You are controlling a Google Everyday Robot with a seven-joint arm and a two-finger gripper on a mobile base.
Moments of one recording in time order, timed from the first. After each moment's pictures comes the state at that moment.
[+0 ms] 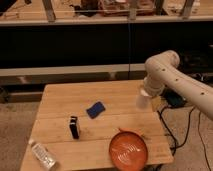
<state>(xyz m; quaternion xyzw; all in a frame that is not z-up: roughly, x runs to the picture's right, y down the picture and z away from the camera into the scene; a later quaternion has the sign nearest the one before) 0.240 0.062 0.732 -0.28 -0.04 -0.17 0.94</state>
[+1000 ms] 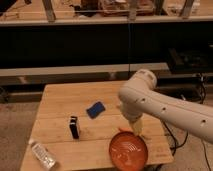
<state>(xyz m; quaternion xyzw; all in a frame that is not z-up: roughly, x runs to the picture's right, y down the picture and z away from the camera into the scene) 0.081 0.130 0.638 -0.25 -0.08 -0.26 0.93</state>
